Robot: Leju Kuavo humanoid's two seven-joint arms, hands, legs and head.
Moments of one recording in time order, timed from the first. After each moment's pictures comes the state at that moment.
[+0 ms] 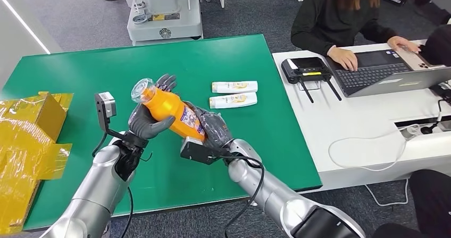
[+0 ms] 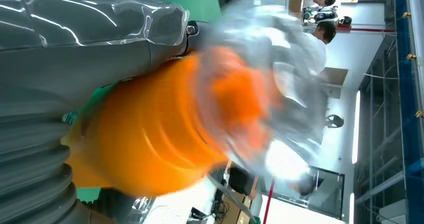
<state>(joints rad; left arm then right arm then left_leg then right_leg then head) -0.70 -0.16 -0.44 -0.74 0.29 -0.56 -0.51 -0.61 0.18 0.54 -0.46 0.51 -0.35 -0.44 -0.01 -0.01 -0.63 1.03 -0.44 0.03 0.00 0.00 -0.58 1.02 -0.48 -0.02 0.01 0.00</state>
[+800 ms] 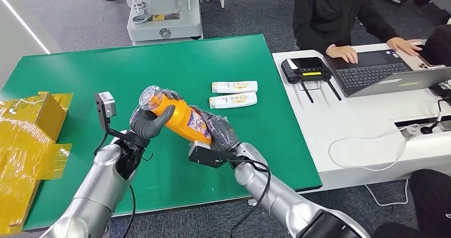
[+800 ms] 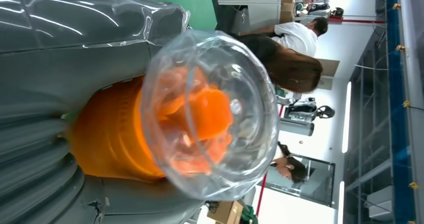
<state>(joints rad) -0.70 -0.17 -0.44 -0.74 0.30 -0.60 -0.50 -0.58 0.14 0.53 -0.50 0.47 -0.39 -0.47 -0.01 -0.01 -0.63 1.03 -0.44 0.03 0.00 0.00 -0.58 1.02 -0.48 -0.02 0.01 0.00</state>
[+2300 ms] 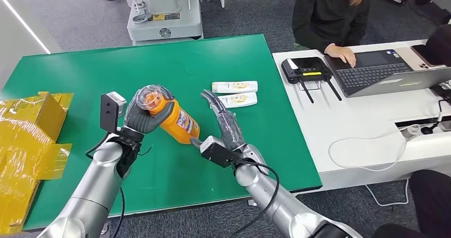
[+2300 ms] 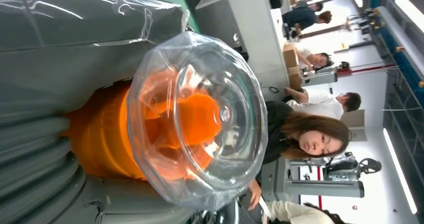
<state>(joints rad) -0.70 -0.15 -0.44 -0.80 0.04 -0.29 -0.58 -0.50 0.14 0.47 -0.66 0.32 -0.43 -0.58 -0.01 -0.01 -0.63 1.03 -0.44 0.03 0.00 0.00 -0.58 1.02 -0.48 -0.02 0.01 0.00</state>
